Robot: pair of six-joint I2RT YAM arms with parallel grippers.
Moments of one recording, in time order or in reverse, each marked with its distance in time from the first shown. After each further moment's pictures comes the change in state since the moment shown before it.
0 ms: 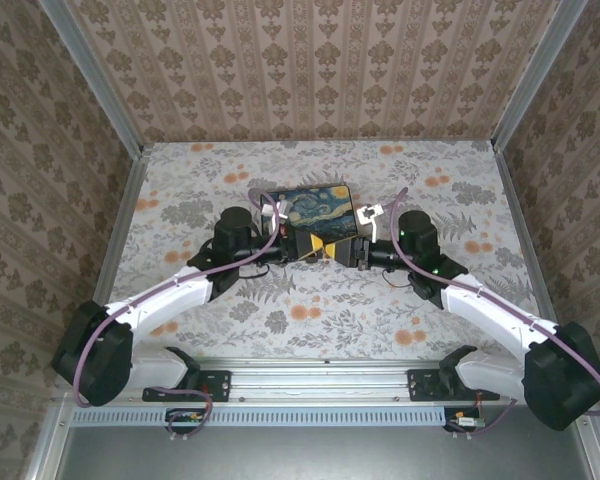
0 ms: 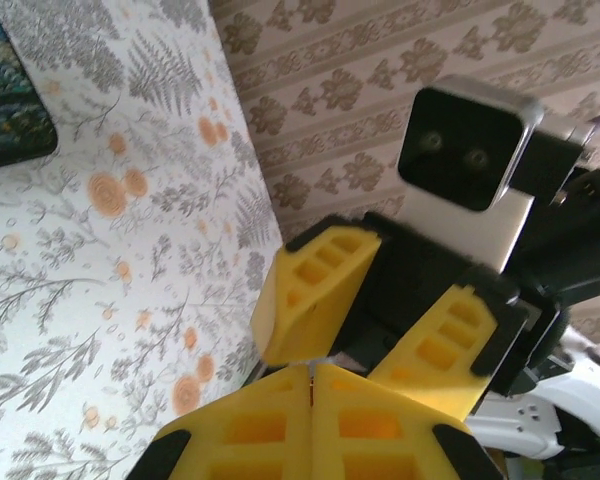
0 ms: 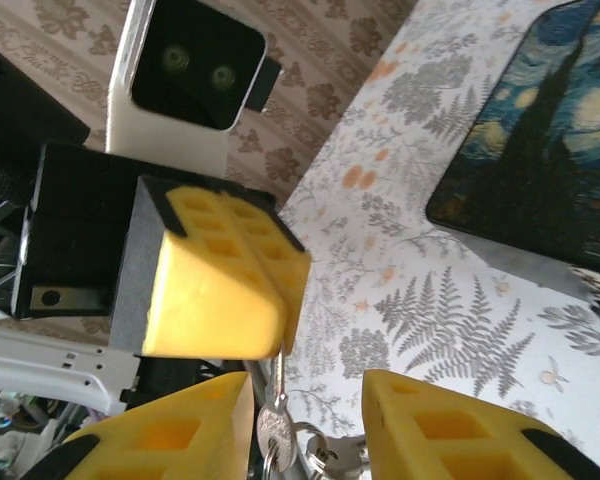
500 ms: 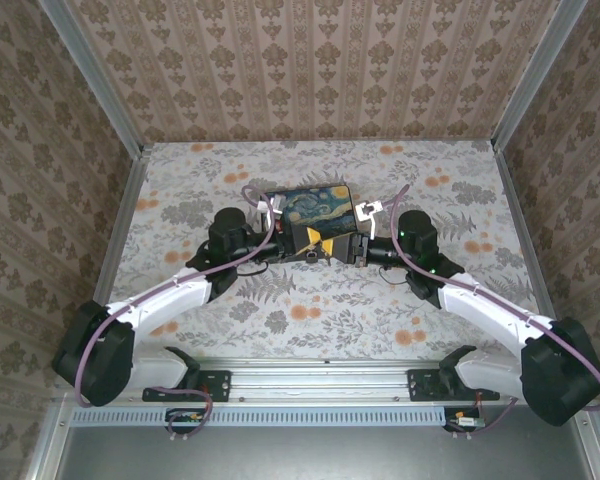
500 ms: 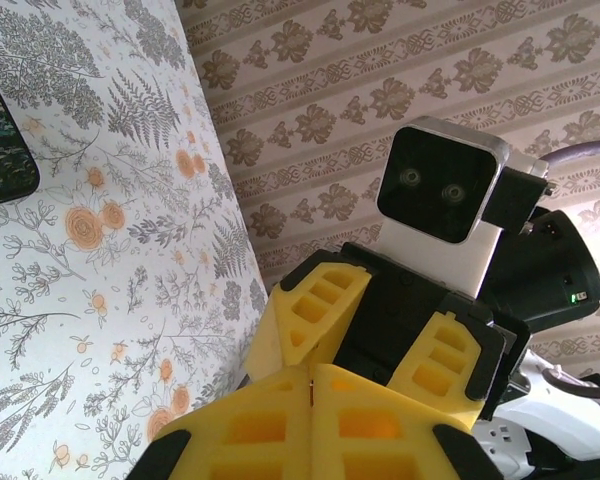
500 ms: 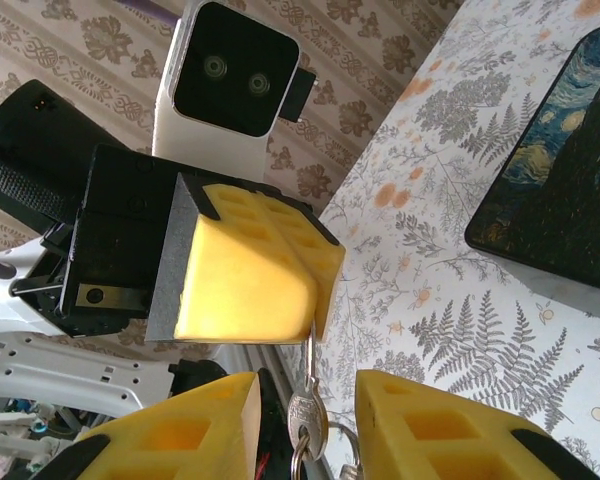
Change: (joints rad) left arm 0.019 0.000 -0.025 0.112 -0.011 -0.074; right arm 0.011 0.025 -0.008 0.120 -0.009 0.087
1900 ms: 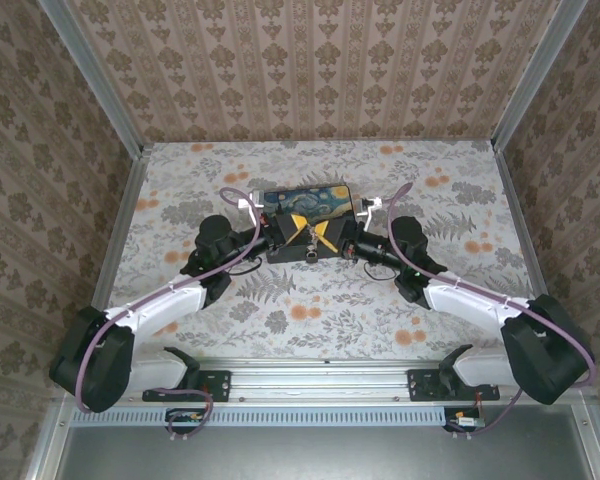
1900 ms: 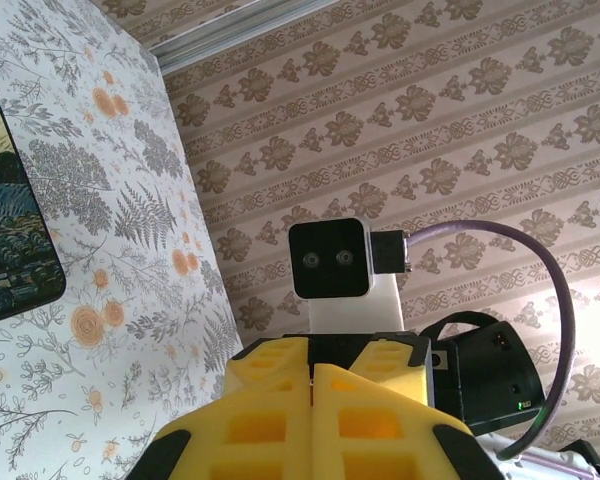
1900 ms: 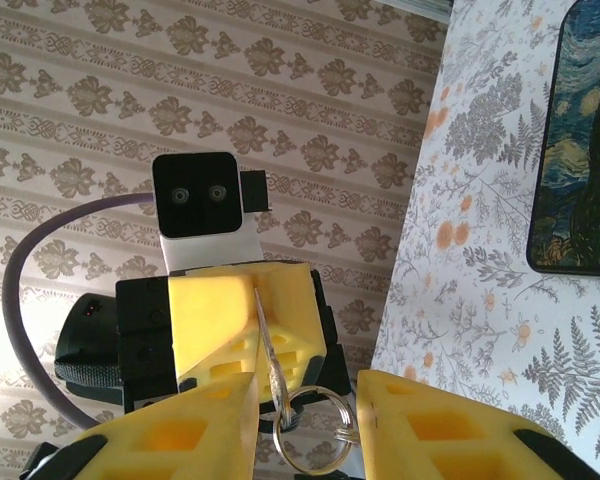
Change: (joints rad) left arm 0.050 -0.034 -0.090 0.209 -0.140 -0.086; right arm 0.066 0.122 -0.034 0.315 0.191 0.512
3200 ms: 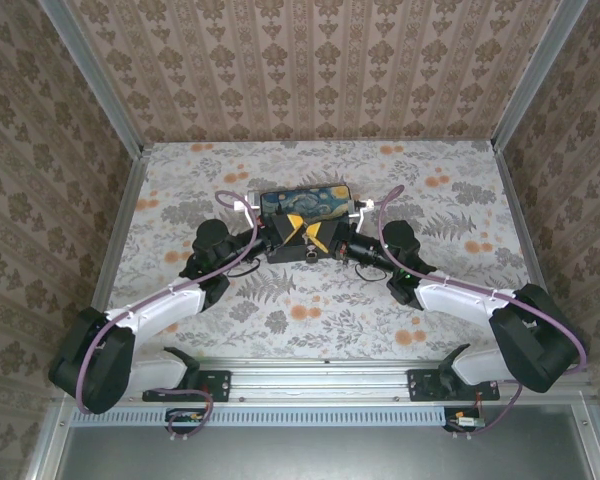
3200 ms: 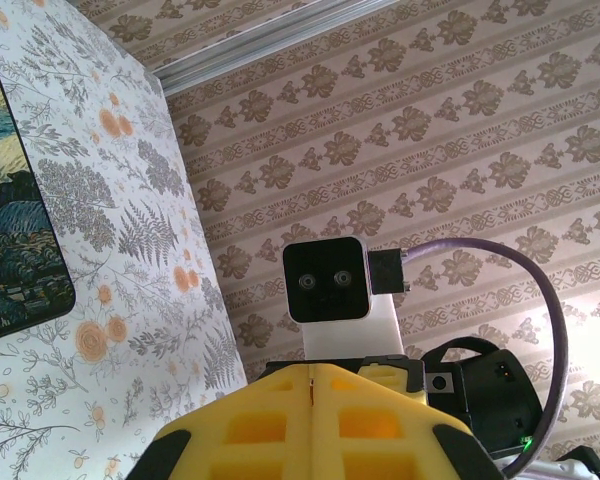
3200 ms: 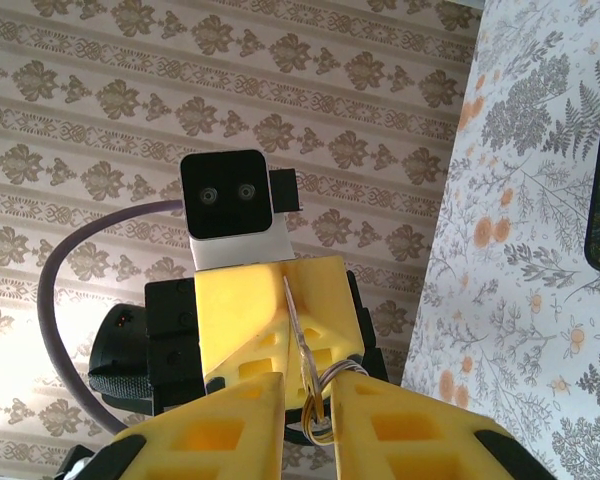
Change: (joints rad) left arm 0.007 -0.007 -0.038 0.053 -0.030 -0.014; right arm 0.055 0.065 0.000 0.133 0.048 0.075
